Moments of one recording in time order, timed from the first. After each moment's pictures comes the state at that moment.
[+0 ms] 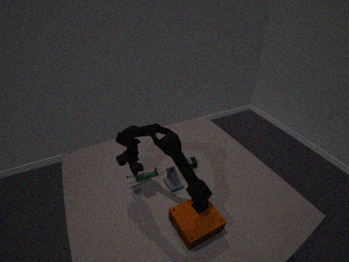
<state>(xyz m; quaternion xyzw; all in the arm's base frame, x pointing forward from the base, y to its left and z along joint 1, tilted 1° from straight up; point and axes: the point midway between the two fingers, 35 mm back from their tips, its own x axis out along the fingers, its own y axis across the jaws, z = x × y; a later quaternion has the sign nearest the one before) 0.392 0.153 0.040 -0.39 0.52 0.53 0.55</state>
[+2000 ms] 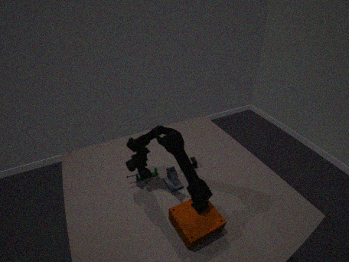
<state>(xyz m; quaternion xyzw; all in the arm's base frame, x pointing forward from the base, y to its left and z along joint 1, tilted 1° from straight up) 0.409 0.103 -0.034 -0.43 0.49 0.48 0.58</state>
